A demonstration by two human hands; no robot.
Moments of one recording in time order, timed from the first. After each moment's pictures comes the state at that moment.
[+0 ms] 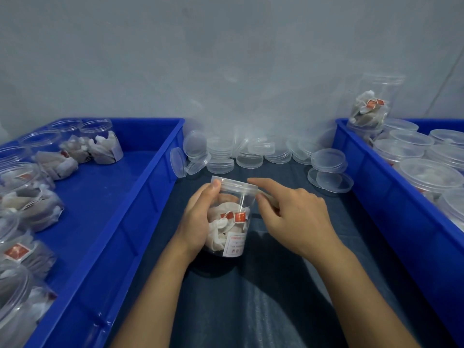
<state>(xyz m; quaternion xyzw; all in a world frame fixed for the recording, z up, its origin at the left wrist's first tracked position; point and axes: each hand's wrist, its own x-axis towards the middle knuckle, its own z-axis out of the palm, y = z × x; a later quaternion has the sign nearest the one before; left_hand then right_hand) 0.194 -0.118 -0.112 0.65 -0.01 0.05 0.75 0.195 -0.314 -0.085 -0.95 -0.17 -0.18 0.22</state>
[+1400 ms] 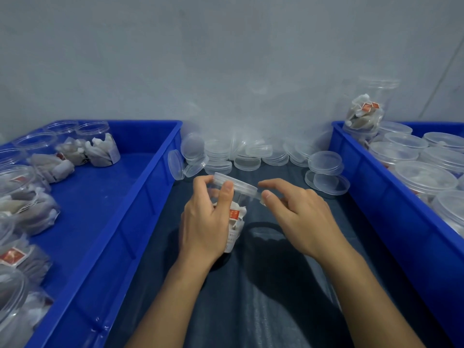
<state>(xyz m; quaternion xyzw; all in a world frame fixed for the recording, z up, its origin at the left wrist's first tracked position) 0.184 -0.139 -0.111 0.83 0.03 0.26 0.50 0.194 -0.329 -0.077 -0.93 -0.14 -0.13 0.31</state>
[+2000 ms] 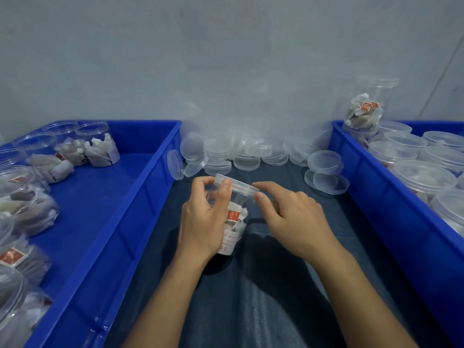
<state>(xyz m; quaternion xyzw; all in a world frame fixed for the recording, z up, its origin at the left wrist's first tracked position) 0.185 -0.136 -0.105 0.80 0.02 0.23 0.56 0.203 -0.322 -0.094 -0.95 -0.15 -0.15 0.23</state>
